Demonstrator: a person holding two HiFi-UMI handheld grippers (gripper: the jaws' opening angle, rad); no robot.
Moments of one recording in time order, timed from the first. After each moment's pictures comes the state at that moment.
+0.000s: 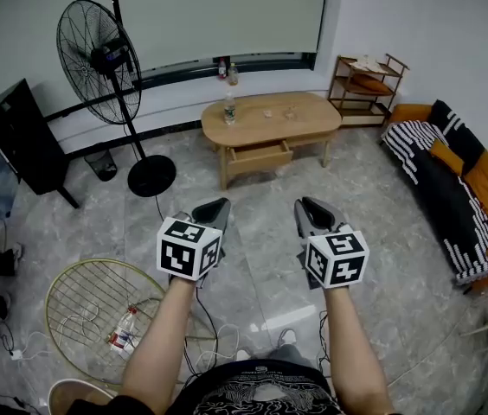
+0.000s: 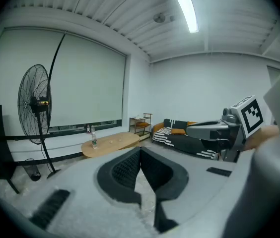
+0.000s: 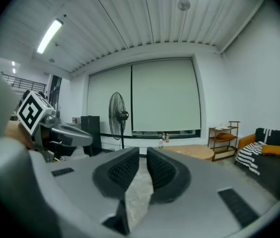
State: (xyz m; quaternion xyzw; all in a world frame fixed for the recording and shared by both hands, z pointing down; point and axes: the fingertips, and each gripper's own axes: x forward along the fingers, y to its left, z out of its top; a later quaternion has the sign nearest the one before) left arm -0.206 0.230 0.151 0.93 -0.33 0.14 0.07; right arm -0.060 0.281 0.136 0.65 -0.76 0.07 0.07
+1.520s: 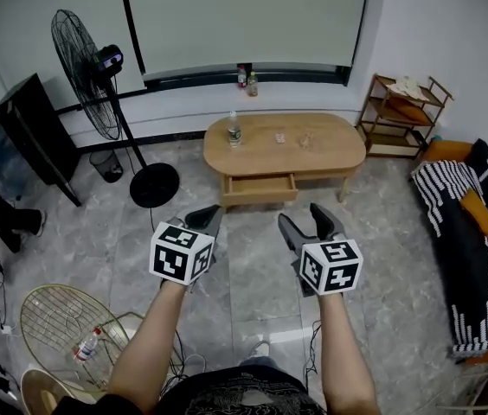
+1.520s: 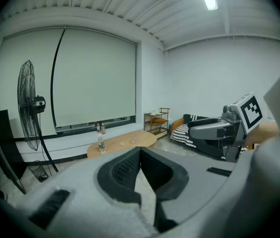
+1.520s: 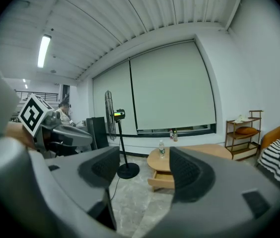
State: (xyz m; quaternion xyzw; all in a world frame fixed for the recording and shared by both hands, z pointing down) left arm -0.039 0.023 0.166 0.89 -0.41 0.18 0.08; right arm 0.123 0.049 0.161 0.57 -0.82 0.11 0.06
